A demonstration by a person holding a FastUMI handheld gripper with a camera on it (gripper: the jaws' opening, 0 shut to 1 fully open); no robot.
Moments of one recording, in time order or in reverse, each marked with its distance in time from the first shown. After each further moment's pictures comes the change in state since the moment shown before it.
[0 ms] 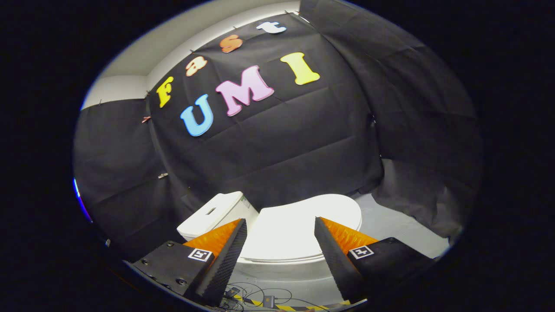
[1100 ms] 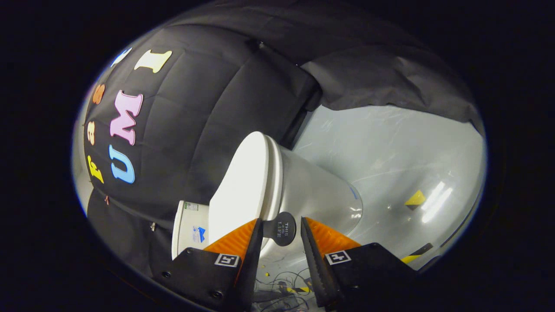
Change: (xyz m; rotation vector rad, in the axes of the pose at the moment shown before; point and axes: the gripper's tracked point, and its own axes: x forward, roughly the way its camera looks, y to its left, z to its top) arm 0.105 -0.221 -0.155 0.675 0.300 -0.188
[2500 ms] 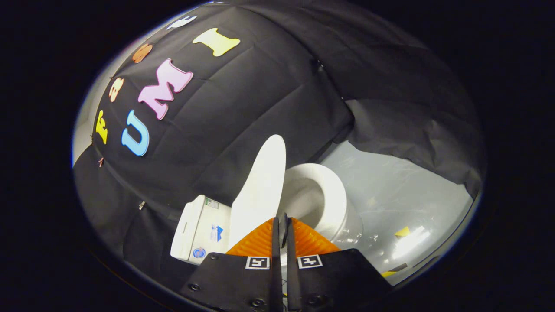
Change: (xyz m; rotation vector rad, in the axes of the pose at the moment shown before) arm -0.077 0.199 0.013 -0.375 -0.123 0.007
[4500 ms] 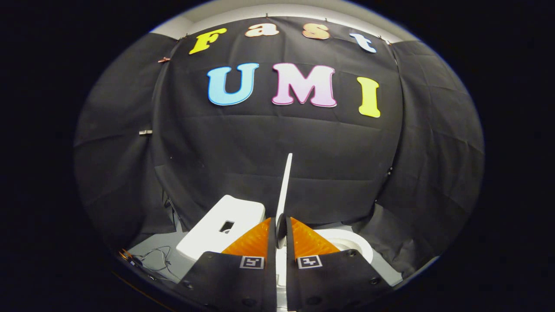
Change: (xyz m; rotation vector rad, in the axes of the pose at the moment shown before) arm -0.014 0.393 -0.097 -0.782 -0.265 -0.096
